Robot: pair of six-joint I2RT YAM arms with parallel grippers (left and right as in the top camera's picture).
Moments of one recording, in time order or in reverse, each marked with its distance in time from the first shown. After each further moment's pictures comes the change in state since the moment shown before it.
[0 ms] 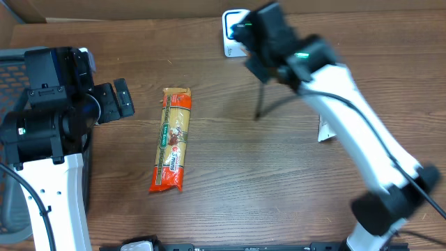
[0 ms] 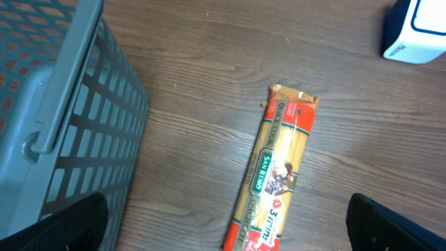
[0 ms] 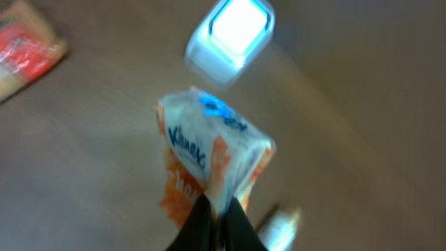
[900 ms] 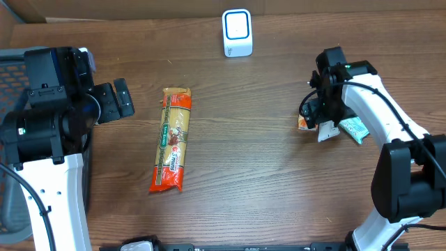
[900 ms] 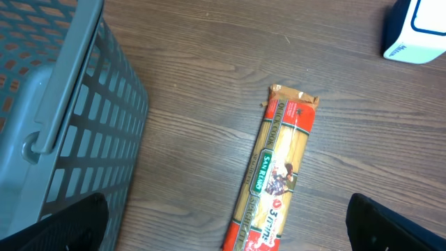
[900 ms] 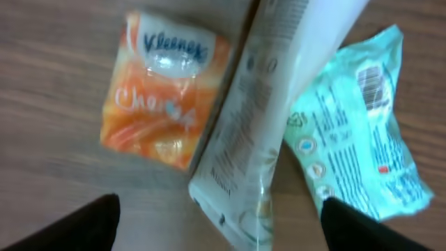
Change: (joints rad) left arm 0.000 0.000 0.000 0.000 0.000 0.000; right arm -0.369 0.015 -0.600 0.025 -0.098 0.243
